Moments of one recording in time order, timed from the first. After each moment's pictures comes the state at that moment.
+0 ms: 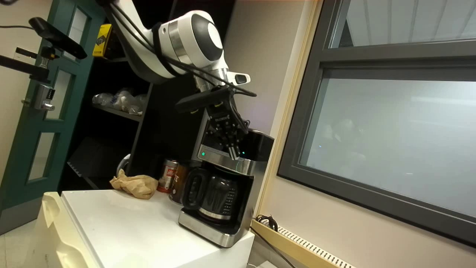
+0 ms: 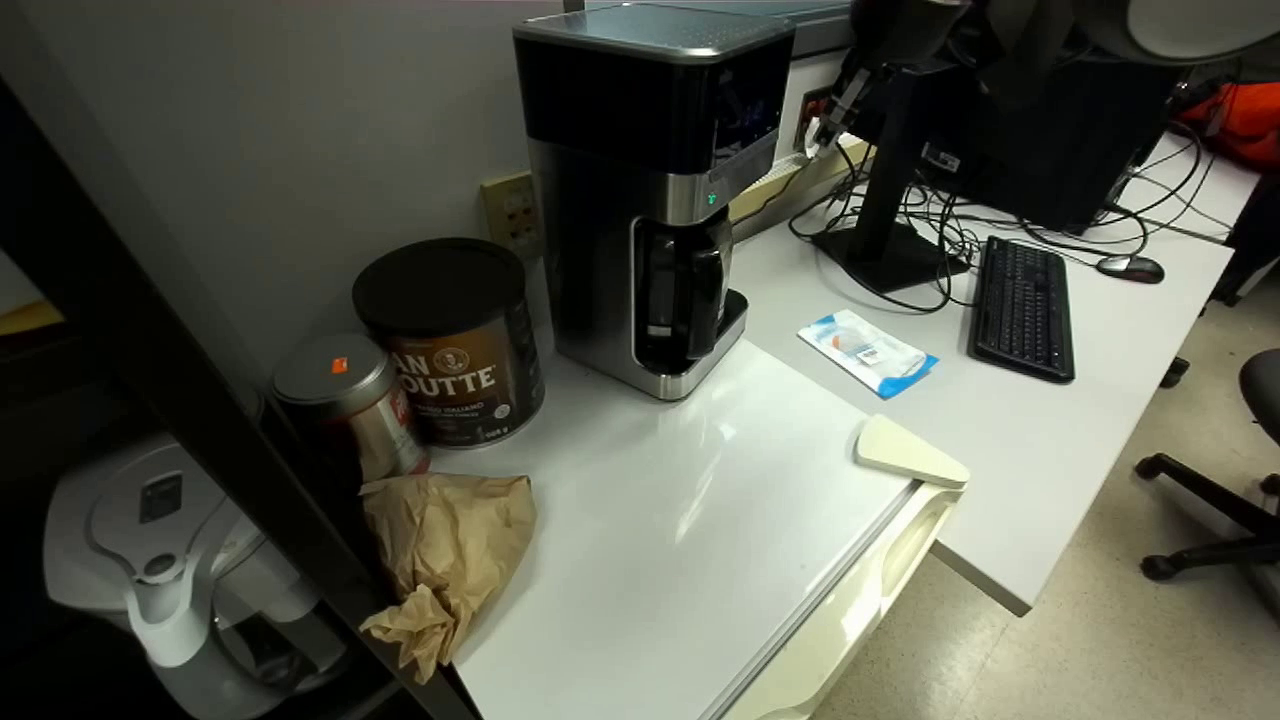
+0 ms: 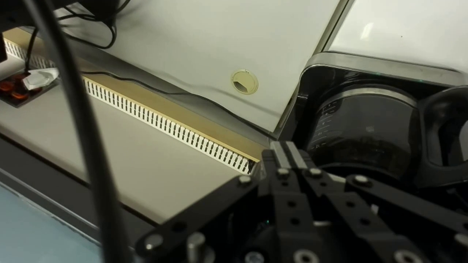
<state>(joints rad) 0.08 0.67 -0.10 -1.50 -0.56 2.60 0.17</state>
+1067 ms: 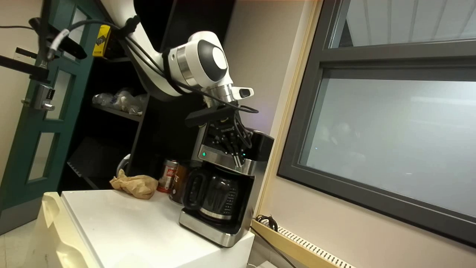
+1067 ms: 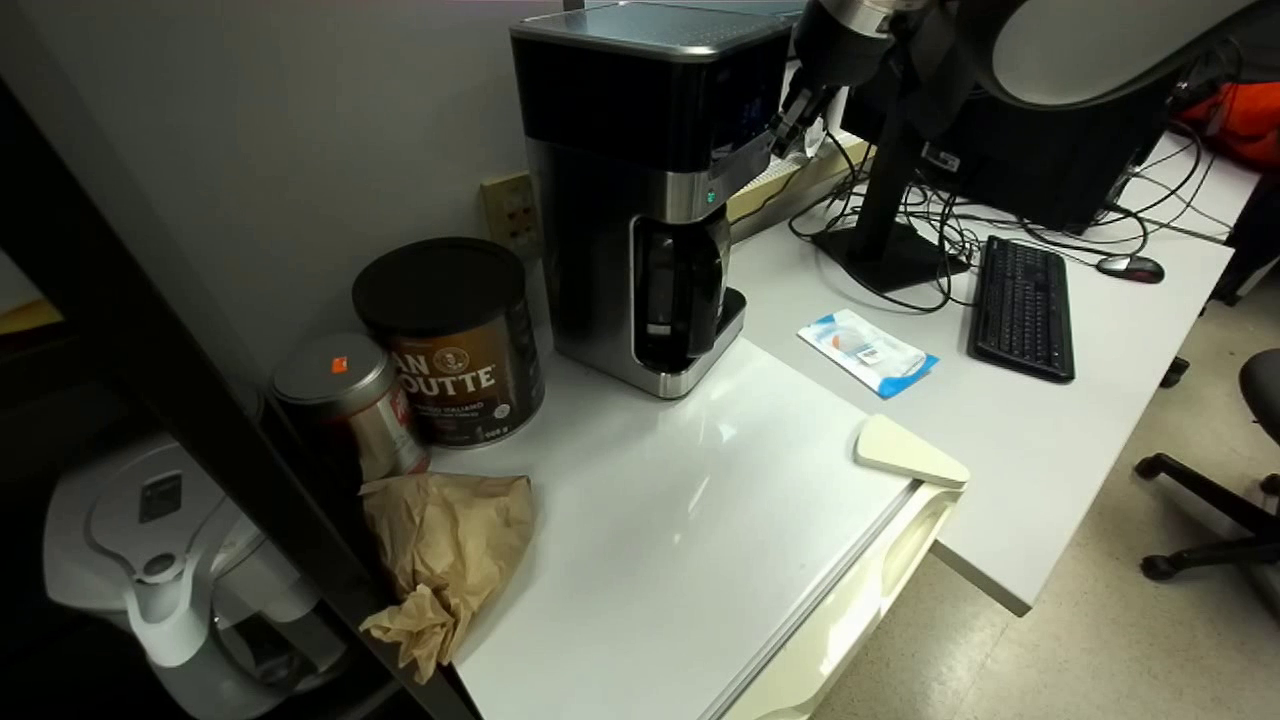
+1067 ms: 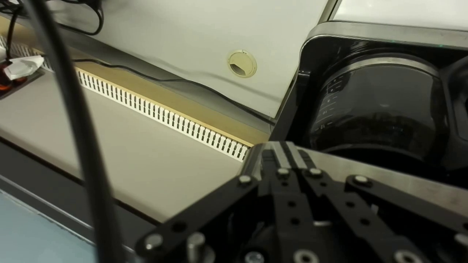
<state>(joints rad) 0.11 0.83 -0.14 -1.29 -0.47 2.60 0.15</state>
